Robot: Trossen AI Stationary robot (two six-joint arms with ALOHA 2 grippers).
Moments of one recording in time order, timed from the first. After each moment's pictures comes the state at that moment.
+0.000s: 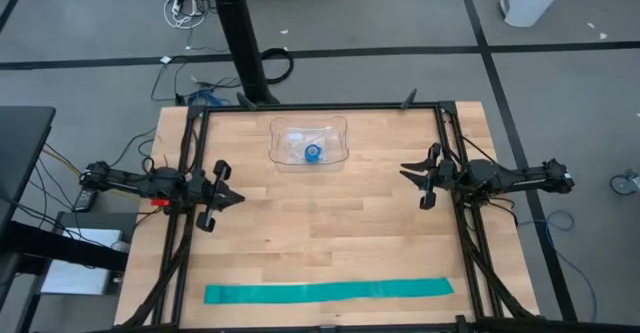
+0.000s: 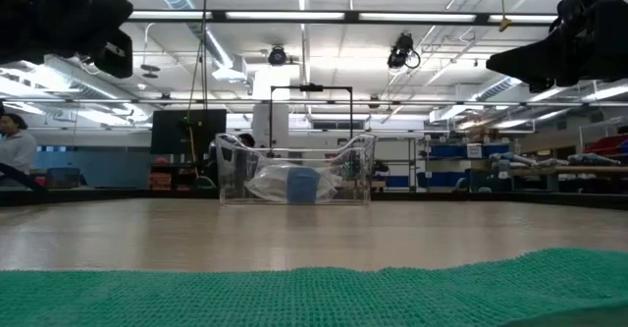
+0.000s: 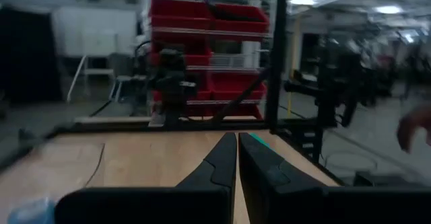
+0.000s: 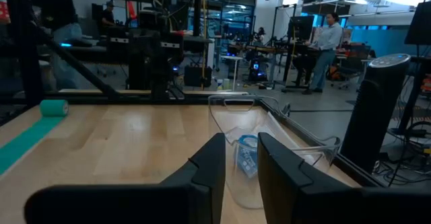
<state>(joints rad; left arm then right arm) -0.23 0.00 0.01 0.17 -0.07 -0.05 0.11 0.00 0.01 0.07 0.36 -0.11</state>
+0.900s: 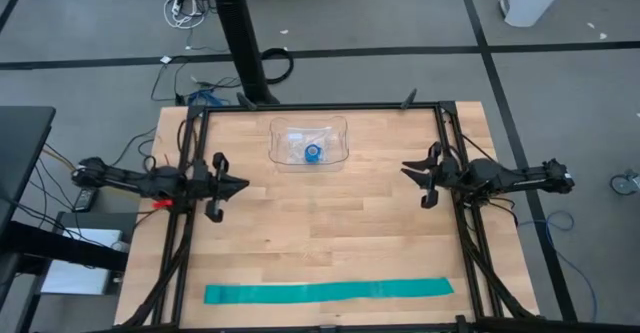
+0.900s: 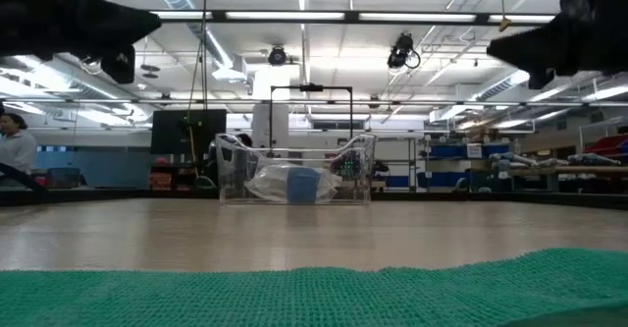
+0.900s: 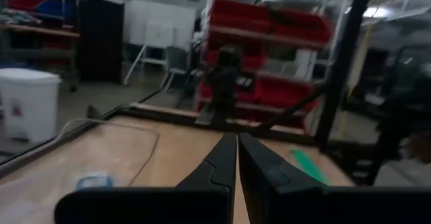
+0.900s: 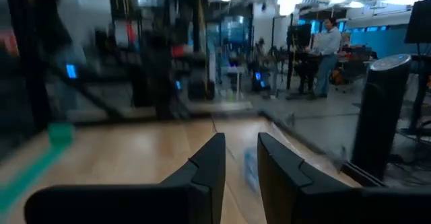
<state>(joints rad) -0.23 0.17 0.05 0.27 -0.30 -0.12 0.11 0.01 0.01 0.17 0.35 -0.03</state>
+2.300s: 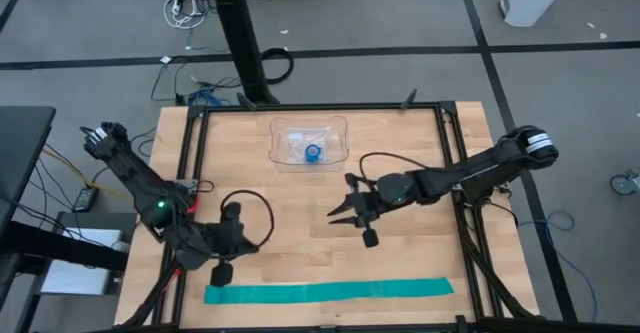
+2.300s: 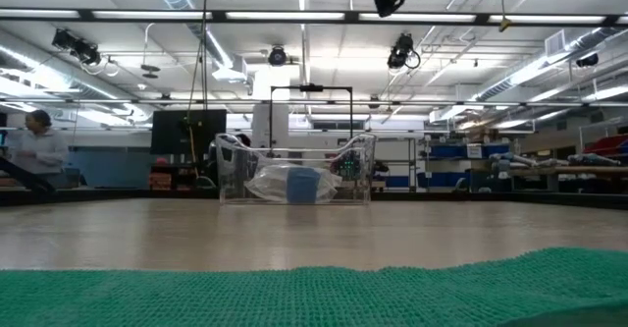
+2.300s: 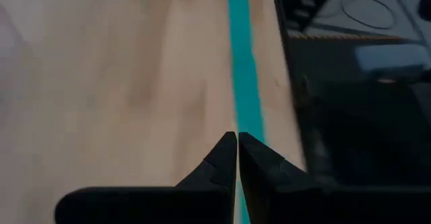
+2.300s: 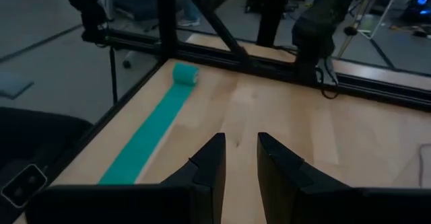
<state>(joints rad) -0.79 1.16 1.05 -0.65 -0.46 -0.74 0.25 1.43 0.90 0.24 0.02 -0.09</state>
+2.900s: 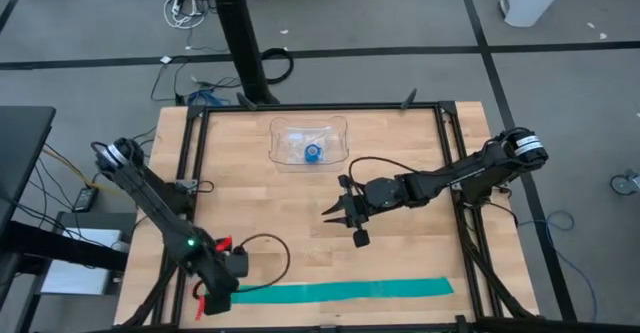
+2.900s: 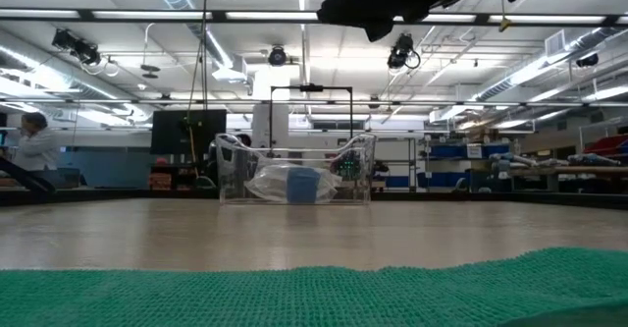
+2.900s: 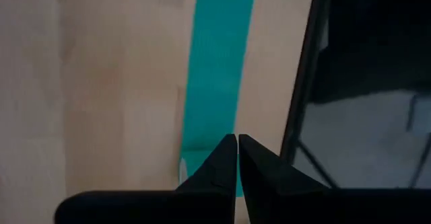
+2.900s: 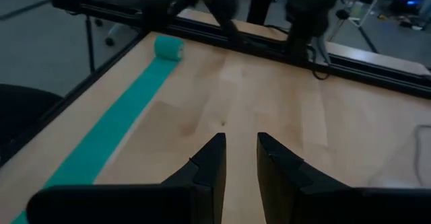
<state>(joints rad) -0.84 1.47 1.05 -0.80 0.13 -1.01 0.22 1.52 0.90 0.27 0.06 -0.13</state>
